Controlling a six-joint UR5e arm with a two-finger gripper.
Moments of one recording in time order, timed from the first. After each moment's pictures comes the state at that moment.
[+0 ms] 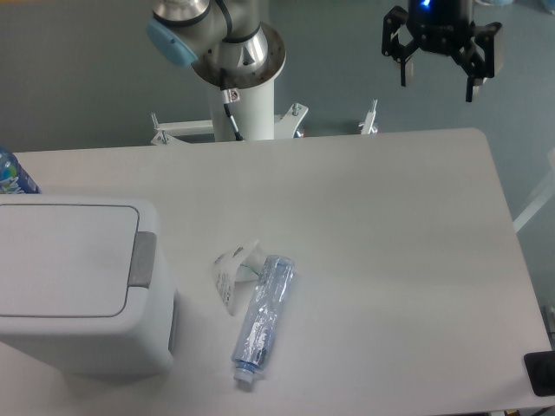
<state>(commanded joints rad) 2.82 -1.55 -1.47 -1.38 1.53 1.45</state>
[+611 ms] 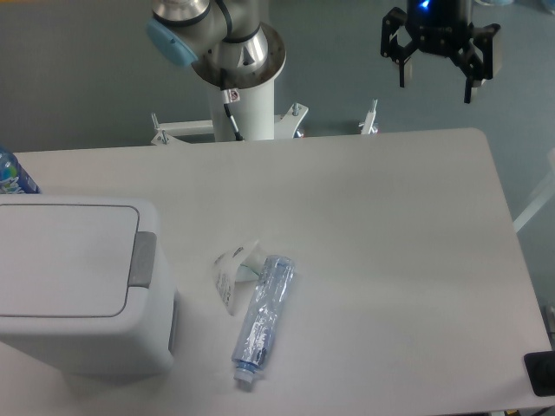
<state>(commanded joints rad) 2.80 -1.55 -1.46 -1.38 1.53 1.35</state>
